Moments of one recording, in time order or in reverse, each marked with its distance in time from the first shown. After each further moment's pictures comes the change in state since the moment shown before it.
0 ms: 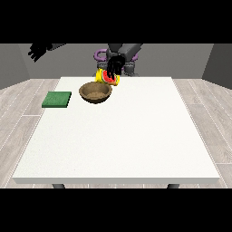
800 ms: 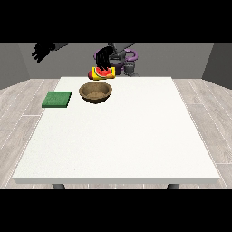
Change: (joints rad) left arm -0.065 -0.007 -0.252 -0.138 -0.206 -0.429 0.173; right arm -0.077 0.058 0.056 0.049 0.048 -0.062 -0.001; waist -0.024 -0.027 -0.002
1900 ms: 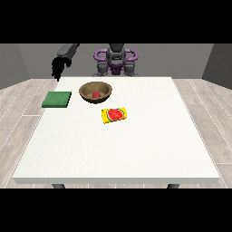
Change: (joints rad) left arm 0.149 0.197 0.910 -0.445 1.083 0.028 -0.395; right arm 0.119 0.113 0.002 -0.001 0.067 -0.165 -0.053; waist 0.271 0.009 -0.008
